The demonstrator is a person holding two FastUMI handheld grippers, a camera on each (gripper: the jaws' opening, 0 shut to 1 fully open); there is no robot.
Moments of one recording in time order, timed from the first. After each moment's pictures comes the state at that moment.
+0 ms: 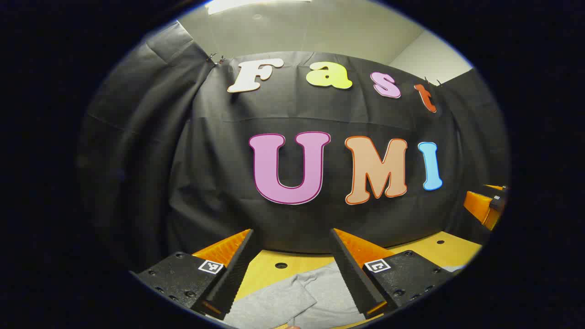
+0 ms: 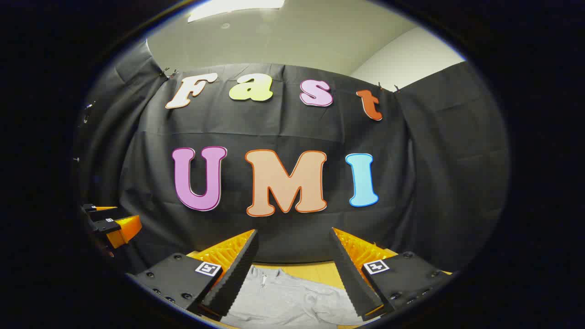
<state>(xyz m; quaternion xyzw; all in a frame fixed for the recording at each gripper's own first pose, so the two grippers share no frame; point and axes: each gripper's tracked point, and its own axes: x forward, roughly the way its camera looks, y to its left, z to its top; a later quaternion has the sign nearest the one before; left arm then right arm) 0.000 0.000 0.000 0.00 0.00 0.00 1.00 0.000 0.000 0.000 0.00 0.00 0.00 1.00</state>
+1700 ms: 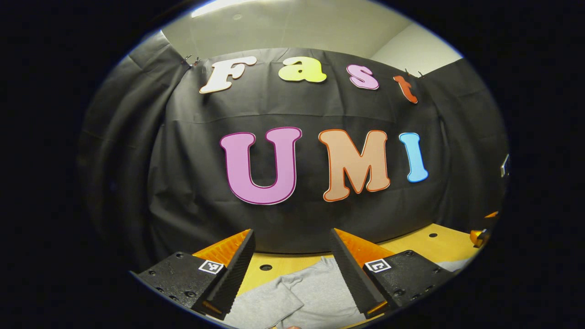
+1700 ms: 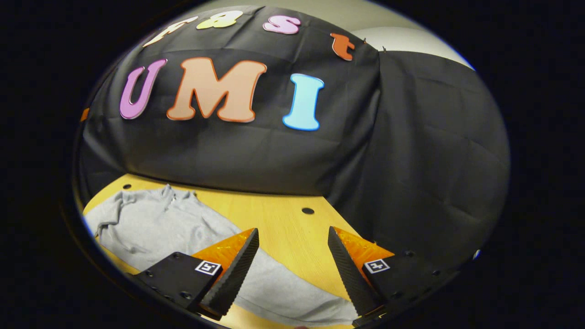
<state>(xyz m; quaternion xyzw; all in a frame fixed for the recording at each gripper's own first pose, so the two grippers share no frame) 0.021 -0.052 -0.007 0.03 0.01 -0.05 1.00 -0.017 -0.272 -0.198 -0.10 0.23 -0.14 0.96</state>
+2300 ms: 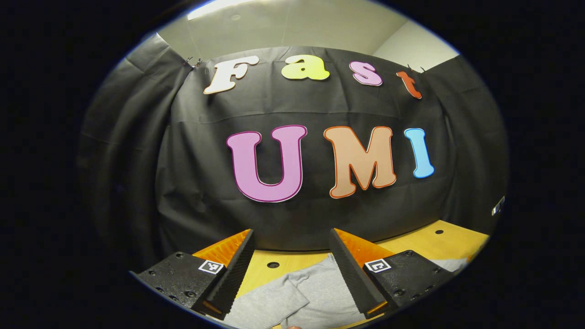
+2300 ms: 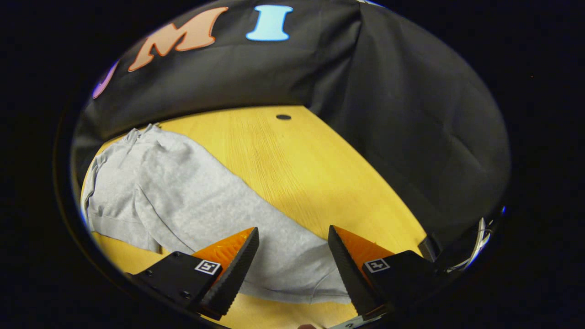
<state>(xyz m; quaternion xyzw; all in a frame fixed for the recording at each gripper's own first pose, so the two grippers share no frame) 0.016 -0.048 -0.008 0.04 0.02 -0.03 1.00 -0.104 -0.353 -0.348 -0.03 0.46 -0.20 0.87</state>
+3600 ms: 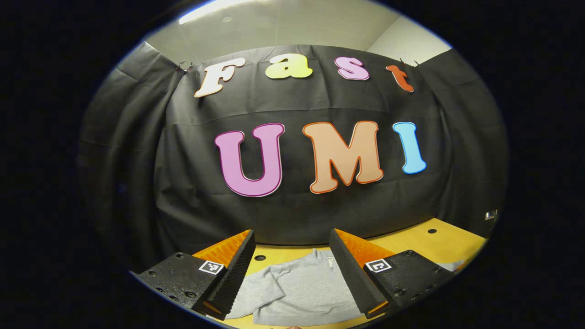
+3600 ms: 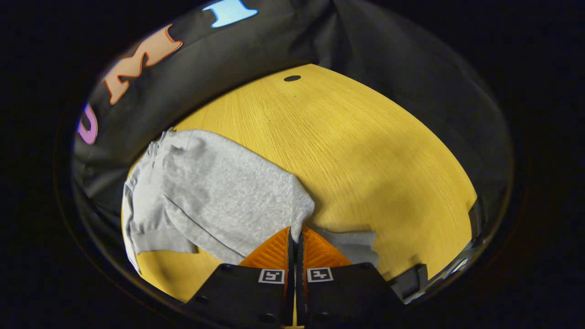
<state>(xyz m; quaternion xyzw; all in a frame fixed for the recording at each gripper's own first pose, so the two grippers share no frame) -0.008 -0.114 -0.019 0.05 0.04 -0.01 1.00 -0.100 -0.320 -0.359 0.16 0.52 -0.14 0.83</state>
